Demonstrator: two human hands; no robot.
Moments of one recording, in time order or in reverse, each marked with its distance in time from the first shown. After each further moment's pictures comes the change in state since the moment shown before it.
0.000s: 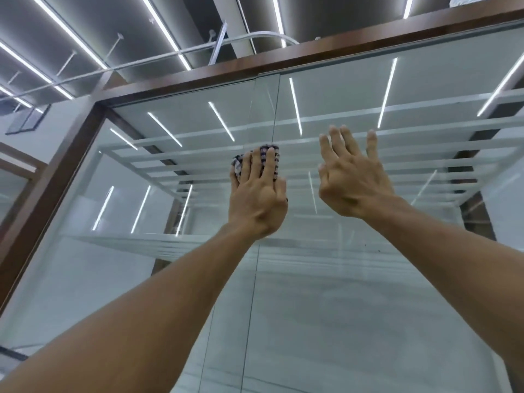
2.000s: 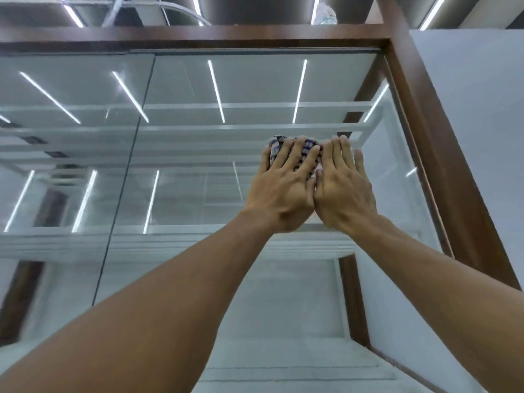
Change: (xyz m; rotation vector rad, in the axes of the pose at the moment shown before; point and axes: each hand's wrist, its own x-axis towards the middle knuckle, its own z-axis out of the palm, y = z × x) left_hand -0.010 0.241 0.077 -0.015 -0.127 0.412; right_hand -0.122 0.174 -0.035 0.063 0.076 0.228
